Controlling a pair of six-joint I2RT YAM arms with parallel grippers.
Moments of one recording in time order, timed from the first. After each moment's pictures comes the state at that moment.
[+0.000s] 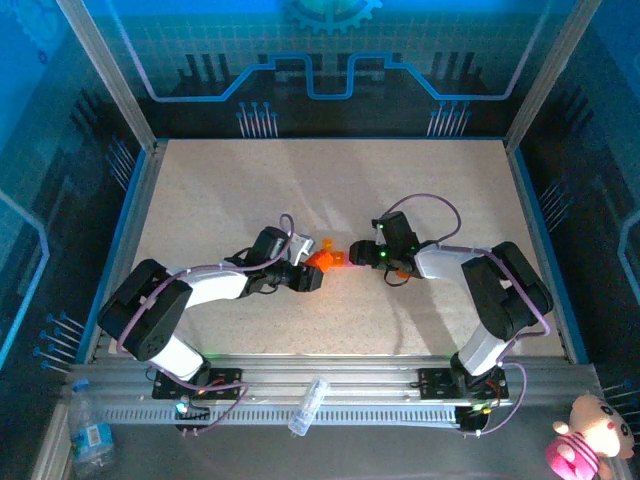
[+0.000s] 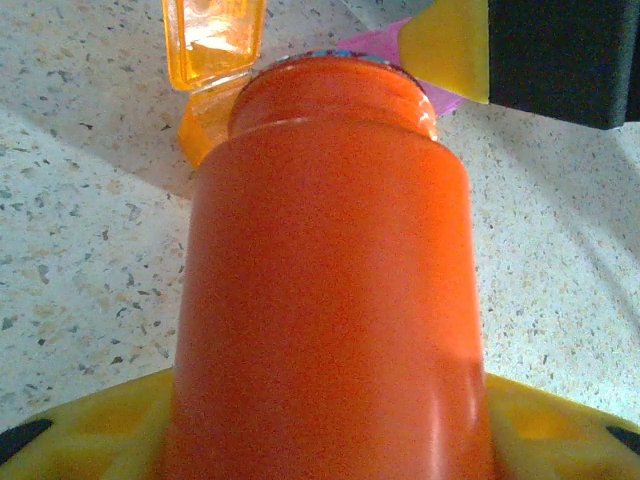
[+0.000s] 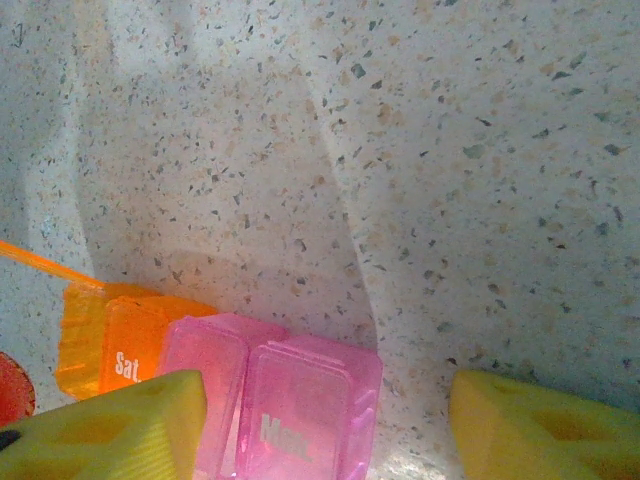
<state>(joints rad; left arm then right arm) -0.54 1.56 0.63 0.10 0.43 -0.32 0.46 1.67 0.76 0.01 -0.21 0.56</state>
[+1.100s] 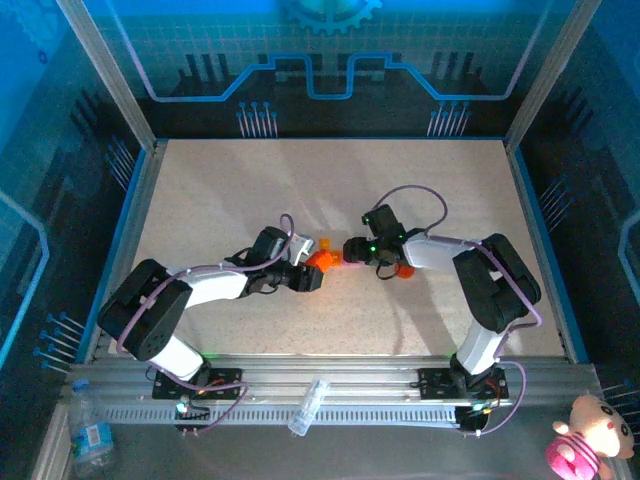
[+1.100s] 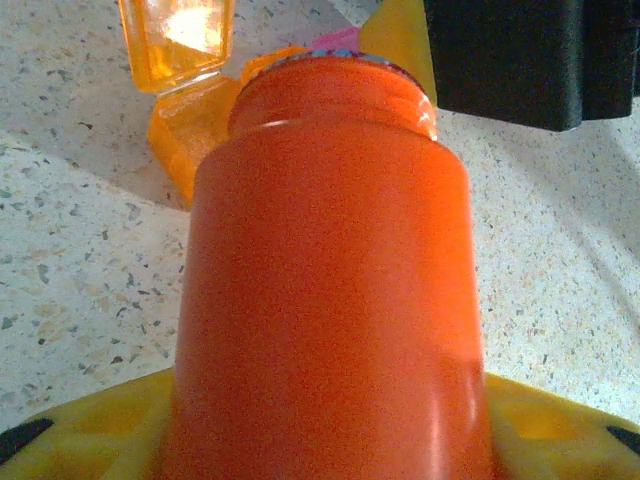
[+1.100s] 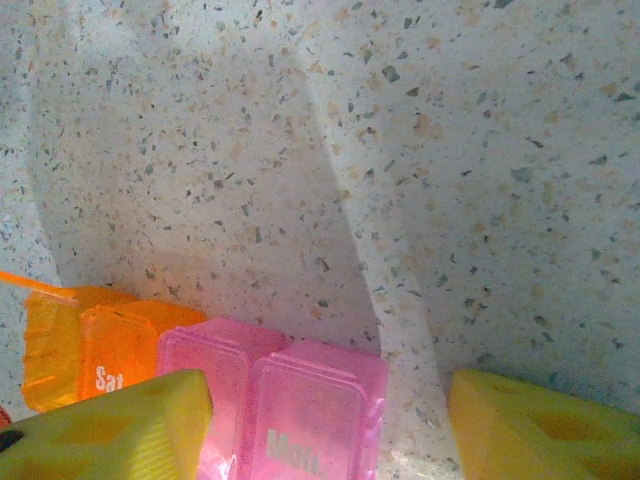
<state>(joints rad) -0.54 1.56 0.63 0.10 0.43 -0.32 0.51 1.74 0.91 -0.18 -0.14 0.54</state>
